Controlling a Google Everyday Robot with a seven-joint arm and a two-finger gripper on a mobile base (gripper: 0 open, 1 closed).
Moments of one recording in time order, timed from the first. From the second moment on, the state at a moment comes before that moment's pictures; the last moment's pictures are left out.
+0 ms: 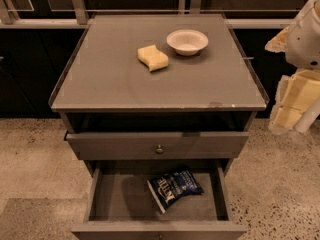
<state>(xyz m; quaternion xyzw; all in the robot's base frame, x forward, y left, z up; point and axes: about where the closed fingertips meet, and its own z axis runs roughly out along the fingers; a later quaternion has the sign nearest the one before) 0.438 -0.217 0.976 -0.60 0.78 -0.03 0.16</state>
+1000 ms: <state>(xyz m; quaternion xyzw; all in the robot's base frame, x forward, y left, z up) 0.424 -0.224 0.950 -0.57 0.80 -0.03 0.19</state>
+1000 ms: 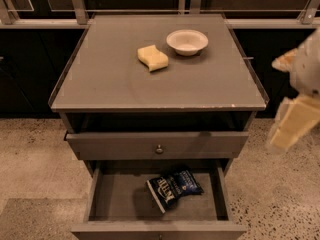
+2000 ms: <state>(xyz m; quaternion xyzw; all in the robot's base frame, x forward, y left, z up) 0.385 -0.187 0.696 -0.44 0.86 0.18 0.18</state>
